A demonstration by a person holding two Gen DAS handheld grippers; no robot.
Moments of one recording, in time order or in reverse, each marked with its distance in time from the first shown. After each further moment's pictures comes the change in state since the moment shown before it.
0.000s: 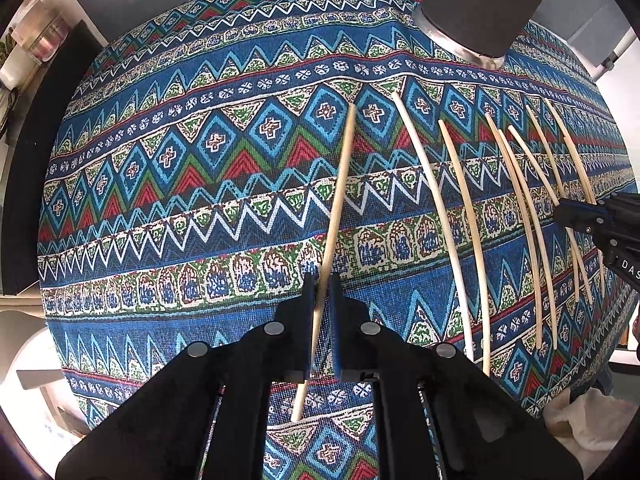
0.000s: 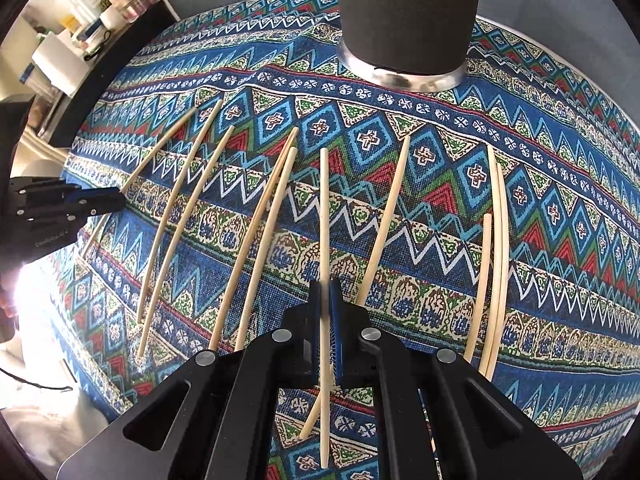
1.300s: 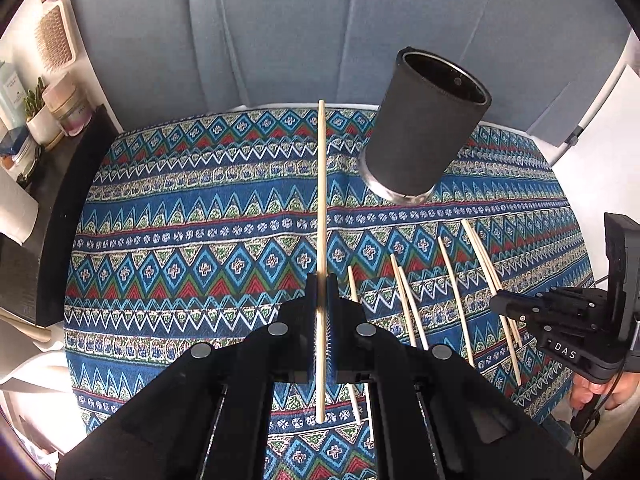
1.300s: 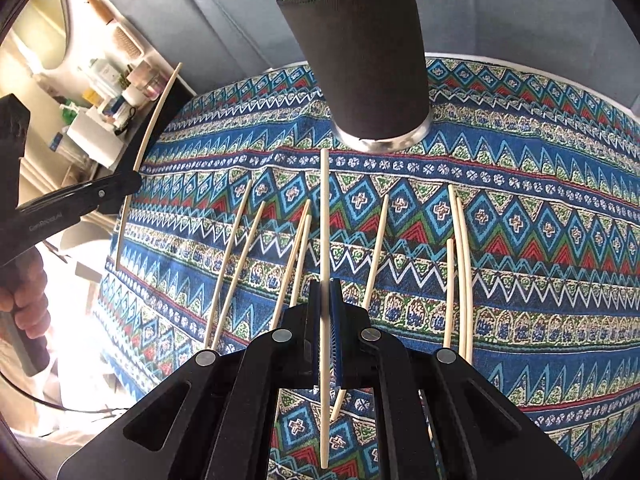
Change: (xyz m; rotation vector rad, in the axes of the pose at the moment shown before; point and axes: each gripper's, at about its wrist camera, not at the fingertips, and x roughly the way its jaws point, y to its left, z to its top) left arm -0.175 0.037 0.002 -0.057 -0.309 -0.065; right arm -0.074 -0.026 0.001 0.127 -0.169 0.127
